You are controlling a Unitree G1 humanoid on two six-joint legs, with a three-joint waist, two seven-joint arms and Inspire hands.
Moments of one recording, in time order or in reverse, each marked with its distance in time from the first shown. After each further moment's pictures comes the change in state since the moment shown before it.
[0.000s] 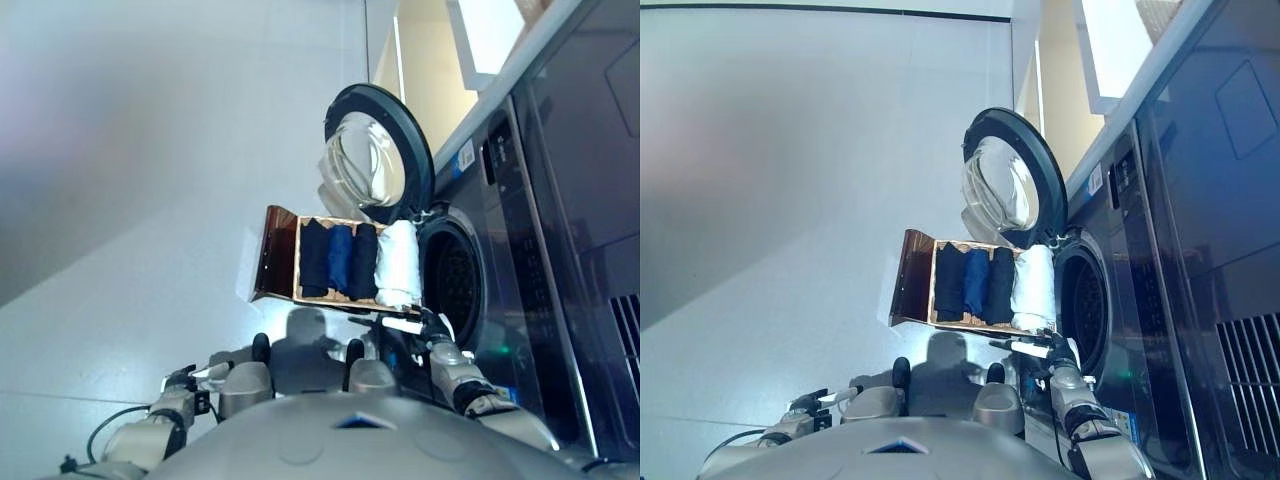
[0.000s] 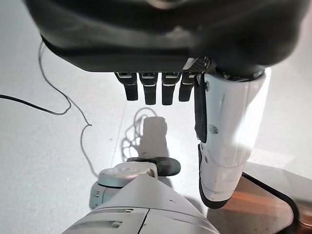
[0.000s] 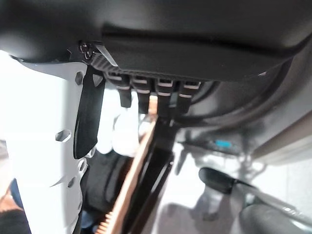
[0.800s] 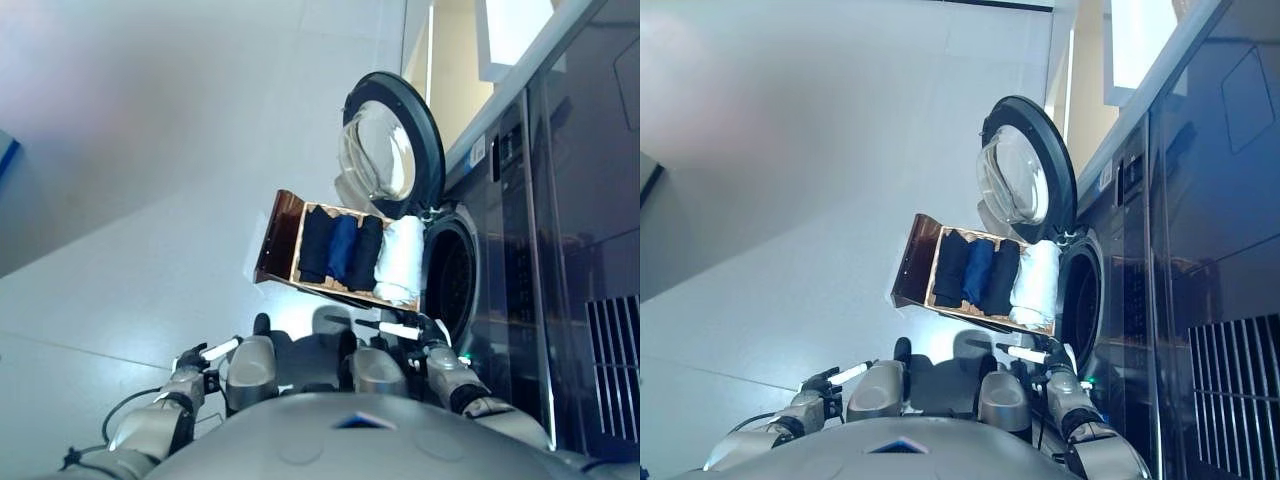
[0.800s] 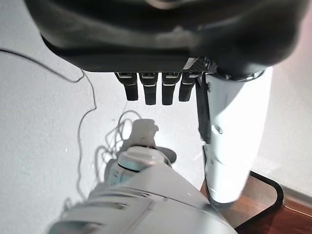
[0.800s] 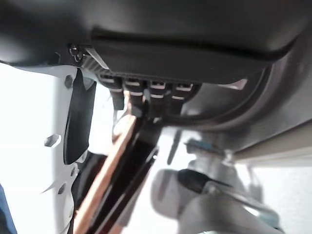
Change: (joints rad) left arm -0.079 -0.025 -0.019 0.006 -0.056 -0.017 -0.021; right arm -0.009 0.001 0.006 0.041 0.014 -0.020 -0.008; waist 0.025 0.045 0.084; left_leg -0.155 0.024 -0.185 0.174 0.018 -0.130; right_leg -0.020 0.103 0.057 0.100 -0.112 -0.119
